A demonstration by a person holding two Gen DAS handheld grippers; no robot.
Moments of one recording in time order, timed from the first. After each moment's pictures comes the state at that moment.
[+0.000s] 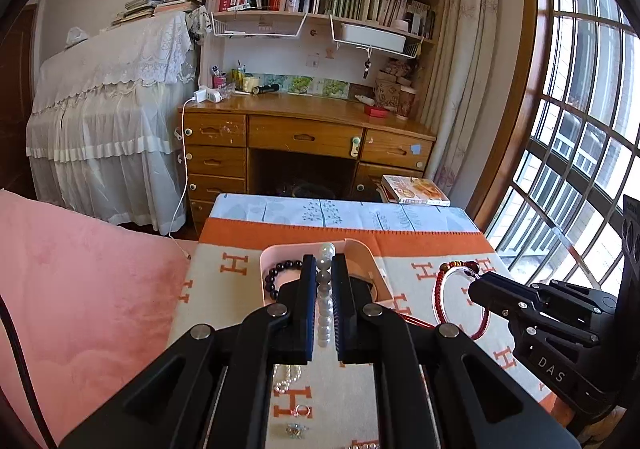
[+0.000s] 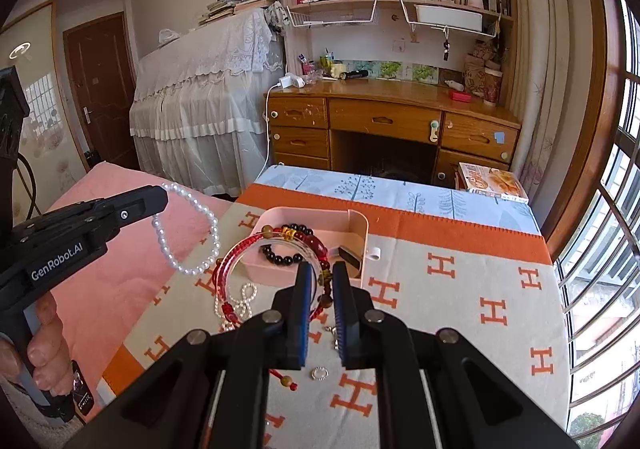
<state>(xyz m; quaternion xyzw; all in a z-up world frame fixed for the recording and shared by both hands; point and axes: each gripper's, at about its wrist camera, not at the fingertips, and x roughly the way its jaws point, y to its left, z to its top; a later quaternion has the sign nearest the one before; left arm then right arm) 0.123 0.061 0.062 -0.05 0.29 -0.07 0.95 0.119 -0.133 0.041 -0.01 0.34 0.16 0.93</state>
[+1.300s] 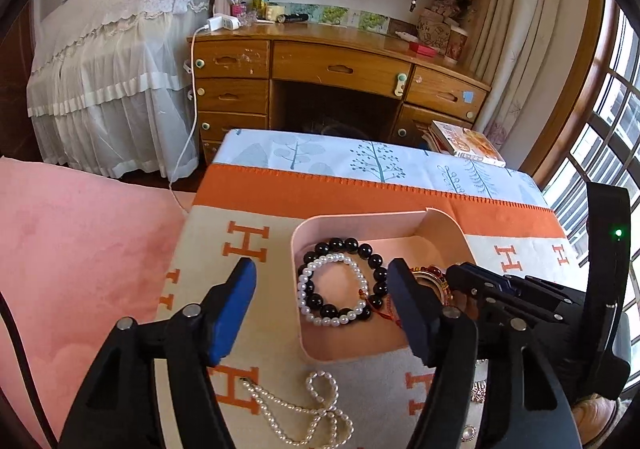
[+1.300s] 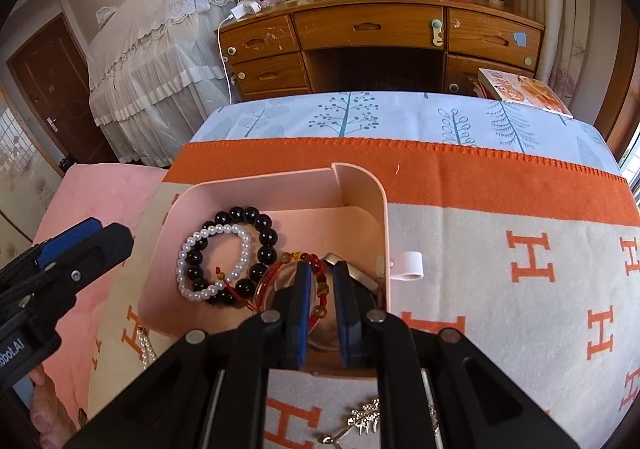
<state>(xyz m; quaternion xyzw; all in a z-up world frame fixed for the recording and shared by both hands) 0.261 0.086 -0.051 -0.05 0.40 -0.03 0.91 0.278 -0.110 -0.098 0.05 0.47 0.13 0.87</state>
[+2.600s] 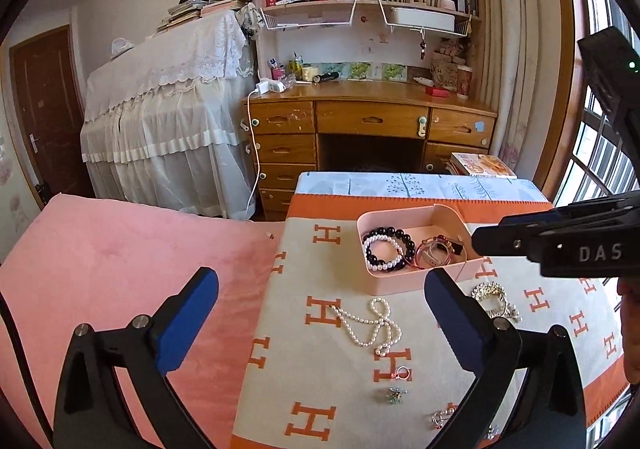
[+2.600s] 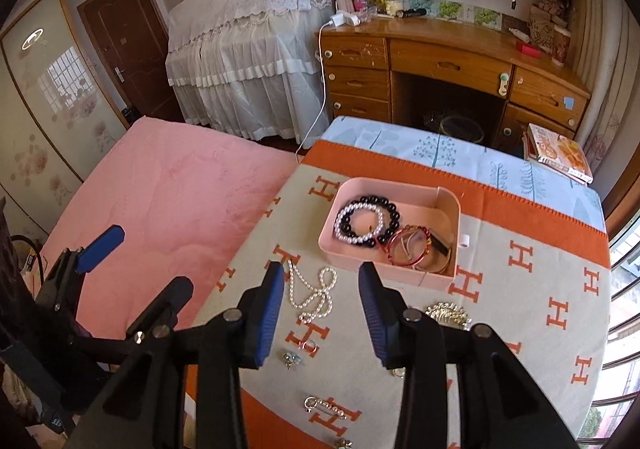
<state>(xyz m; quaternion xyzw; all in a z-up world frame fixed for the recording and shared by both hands) 0.090 0.108 0.029 0.01 0.32 0.03 0.95 0.172 -0.054 0.035 -0.01 0.48 0.24 0.84</state>
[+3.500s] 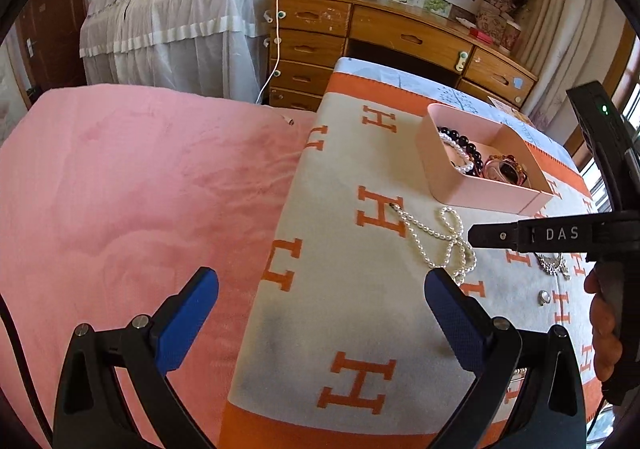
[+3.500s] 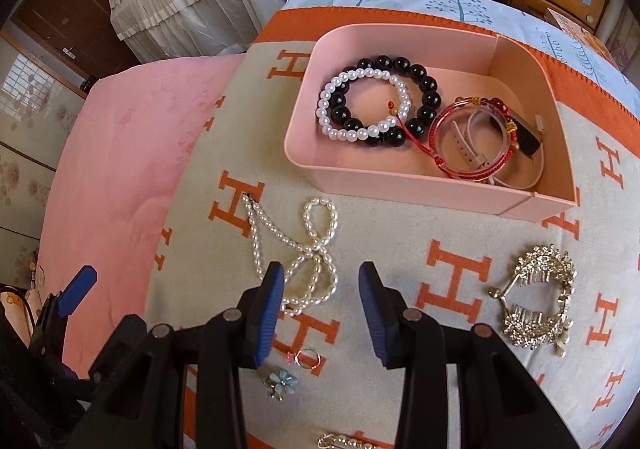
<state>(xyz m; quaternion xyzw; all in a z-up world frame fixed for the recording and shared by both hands) 0.116 0.187 -0.096 -0.10 0.45 0.05 0.88 0.219 -0.007 -0.116 0.02 0.63 0.19 0.75</state>
